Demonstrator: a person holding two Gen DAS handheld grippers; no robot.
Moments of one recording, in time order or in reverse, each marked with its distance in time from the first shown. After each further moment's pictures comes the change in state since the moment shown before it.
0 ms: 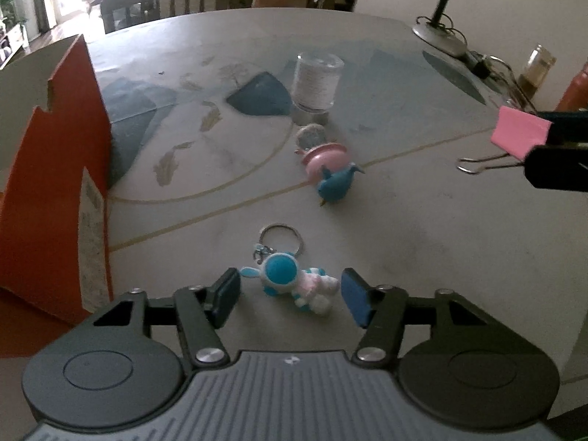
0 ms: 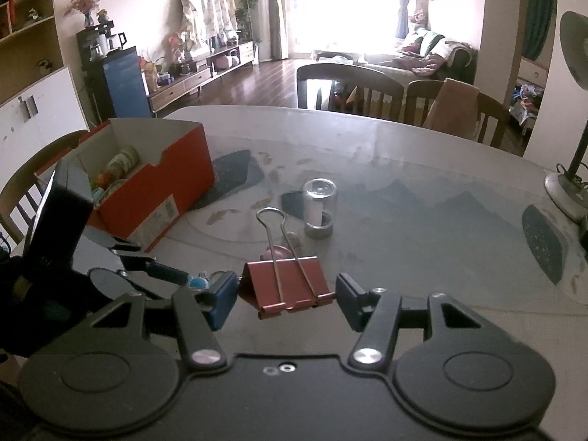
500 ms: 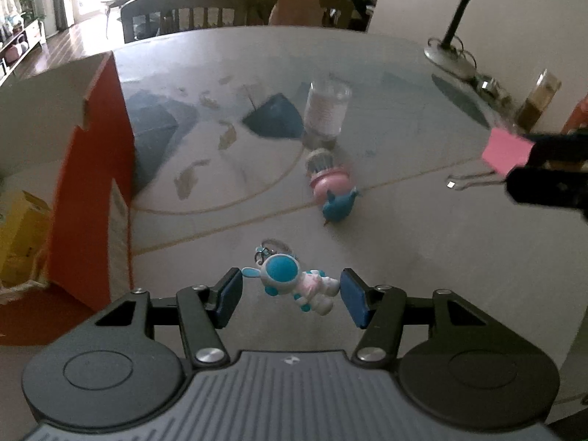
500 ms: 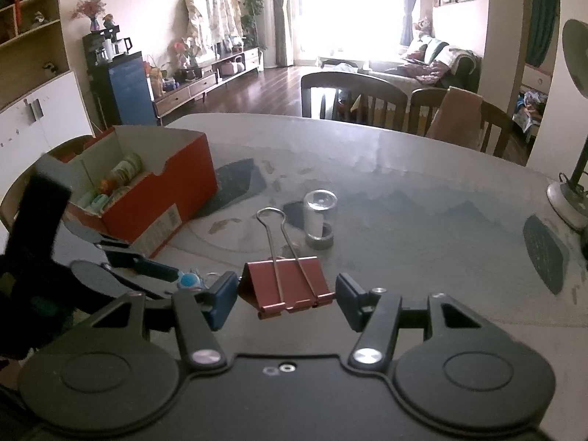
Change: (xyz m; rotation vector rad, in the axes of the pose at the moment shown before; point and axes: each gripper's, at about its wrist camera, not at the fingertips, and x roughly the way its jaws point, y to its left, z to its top) left arm -0.027 0.000 0.006 -0.054 -0.046 0.022; right arm -0.004 -0.002 0.008 -0.011 -0.026 0.013
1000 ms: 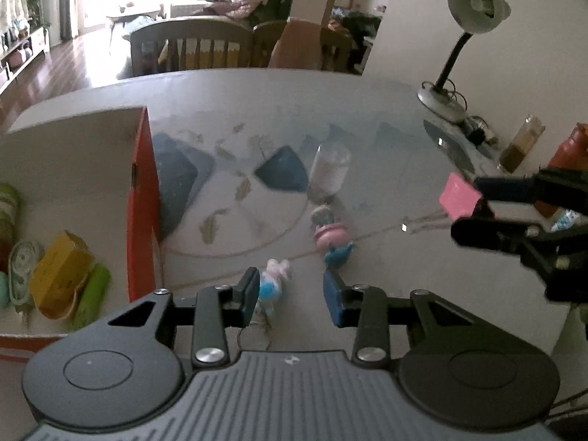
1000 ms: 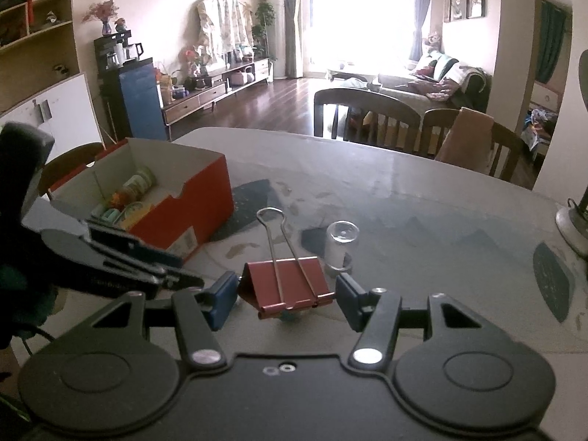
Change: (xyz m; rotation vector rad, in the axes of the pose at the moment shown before) left arm -0.044 0.020 0.019 -0.025 -0.079 -0.035; right arm 0.004 0.021 0.021 -0.031 -0.037 0.011
